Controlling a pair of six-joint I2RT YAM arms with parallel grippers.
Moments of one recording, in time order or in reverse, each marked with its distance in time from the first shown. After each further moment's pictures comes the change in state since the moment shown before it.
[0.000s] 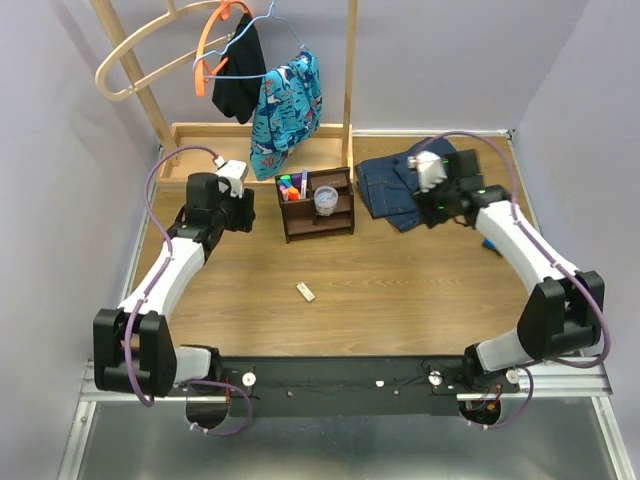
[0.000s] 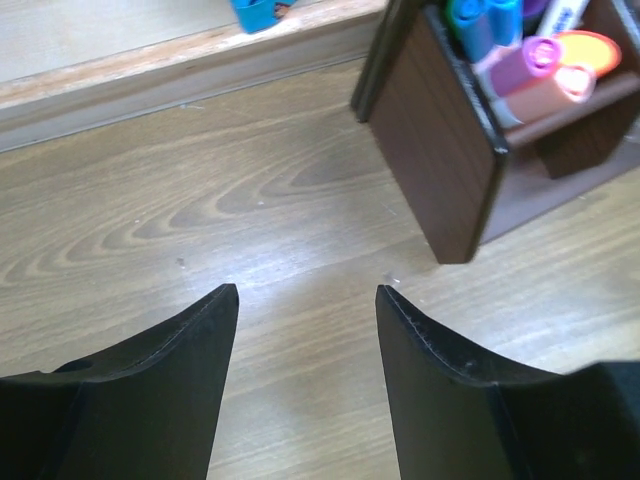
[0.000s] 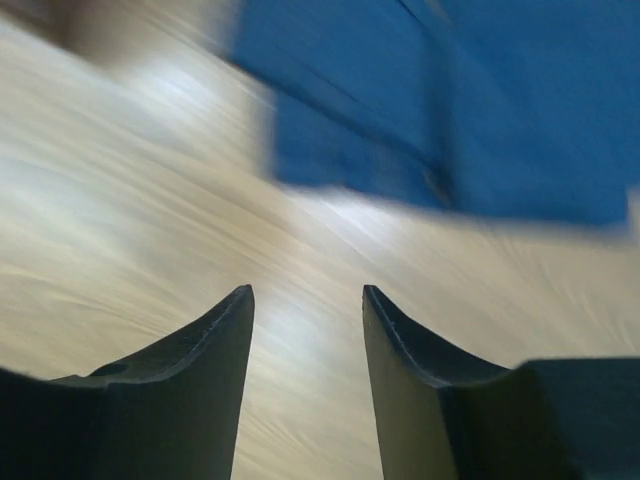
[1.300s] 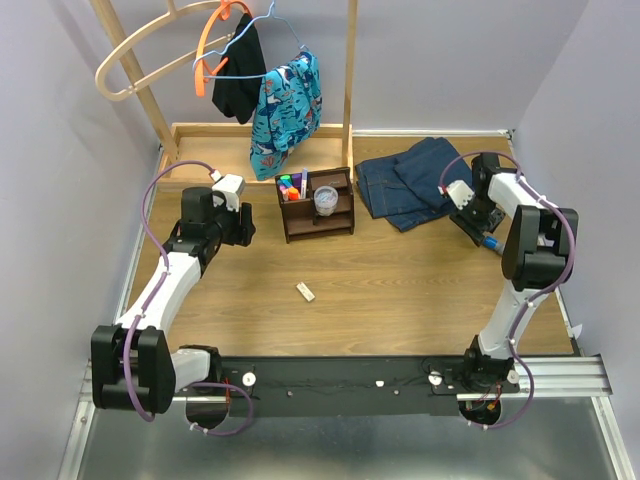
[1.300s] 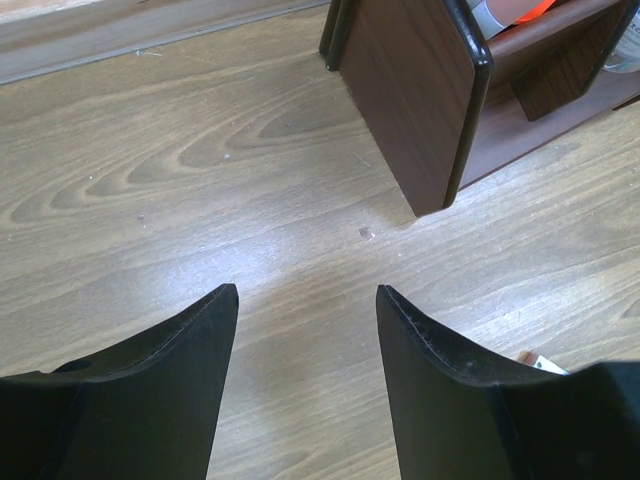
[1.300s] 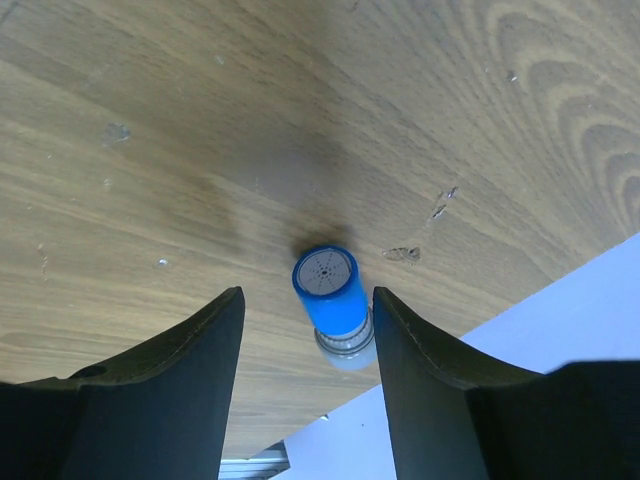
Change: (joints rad) left arm 0.033 -0.101 -0.122 -0.001 0.100 -0.008; right arm -0.401 0.478 0.222 -0.307 0.280 -0.433
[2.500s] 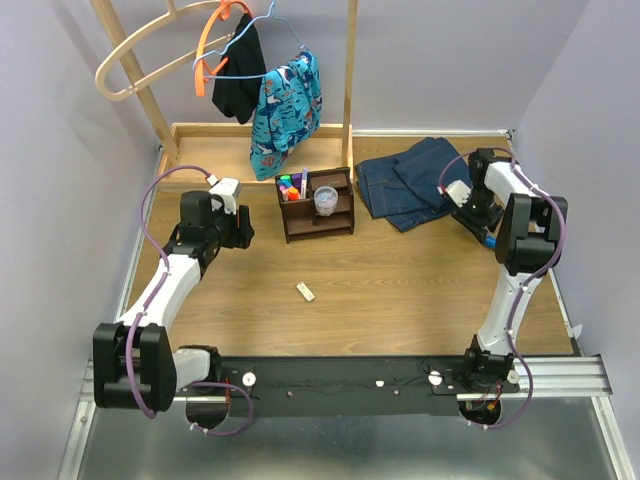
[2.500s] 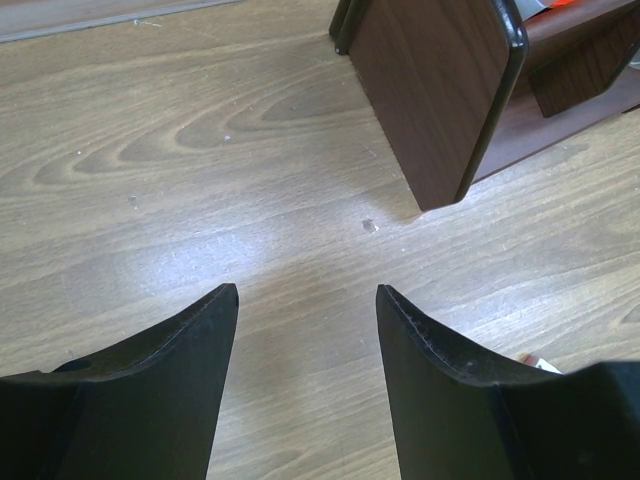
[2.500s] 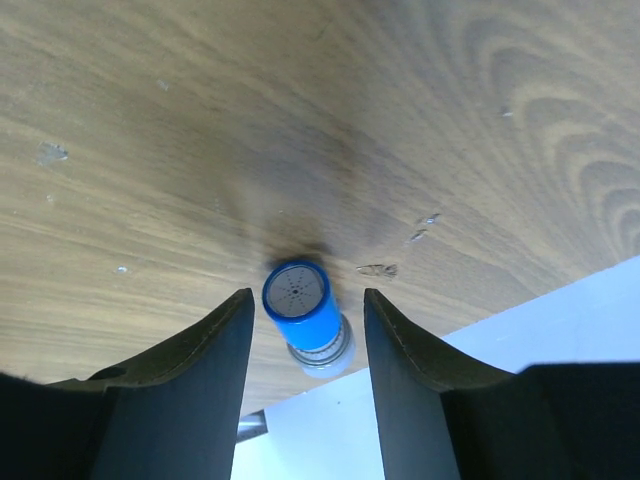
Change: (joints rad) left arm 0.021 0.007 -0.038 0.035 0.009 -0.042; right arm -0.006 0.166 0.200 -0.156 0.046 -0.029
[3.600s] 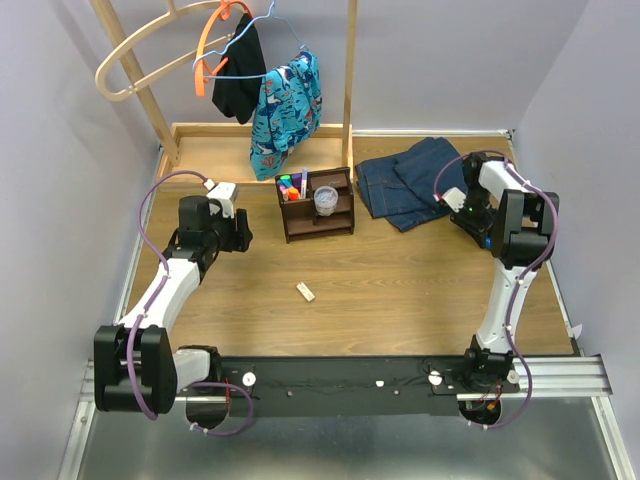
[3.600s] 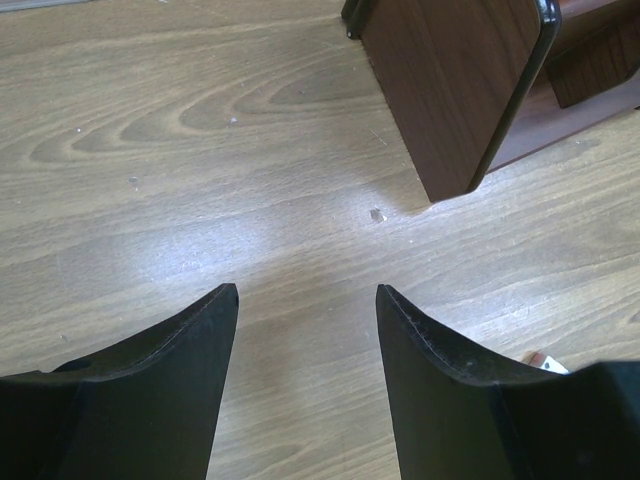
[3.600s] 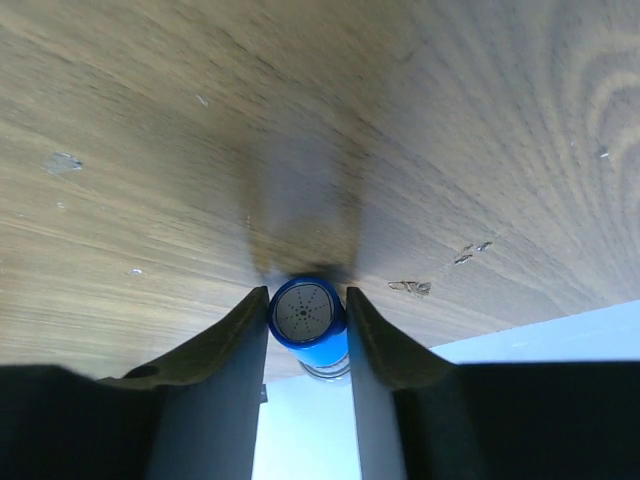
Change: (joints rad) left arm 0.019 -0.013 -0.043 0.025 0.002 -0.015; right arm 0.016 0.092 0.068 -0.117 0.023 -0.007
